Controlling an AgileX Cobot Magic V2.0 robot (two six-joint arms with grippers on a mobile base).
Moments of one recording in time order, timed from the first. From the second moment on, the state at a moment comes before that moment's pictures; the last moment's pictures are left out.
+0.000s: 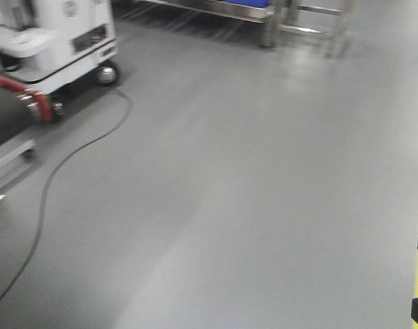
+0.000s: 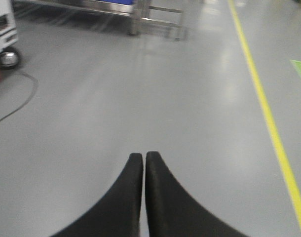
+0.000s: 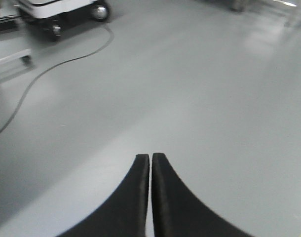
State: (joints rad) left arm -0.37 0.34 -0.40 0.09 0.48 -0.20; right arm 0.26 0.45 -0.44 -0.08 0.53 0.04
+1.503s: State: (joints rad) left arm -0.37 0.34 -0.40 0.09 0.48 -0.20; right arm 0.26 0.45 -0.44 -0.08 0.53 0.04
